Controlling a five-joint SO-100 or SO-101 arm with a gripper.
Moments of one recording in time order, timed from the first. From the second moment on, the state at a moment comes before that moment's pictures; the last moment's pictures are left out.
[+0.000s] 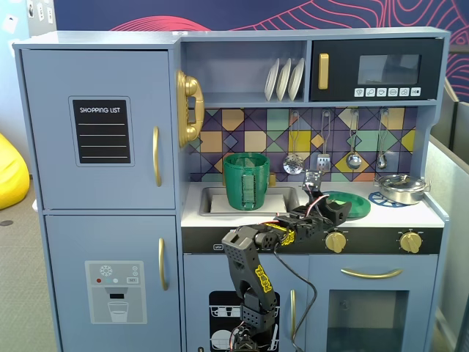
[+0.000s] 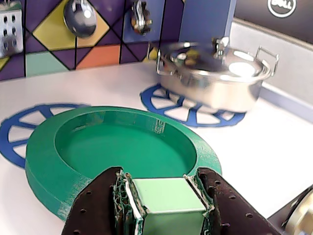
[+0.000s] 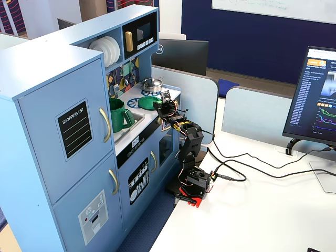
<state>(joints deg) 38.7 109.8 123.8 -20.9 -101.2</state>
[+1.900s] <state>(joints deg) 13.4 171.2 138.5 67.8 -96.3</state>
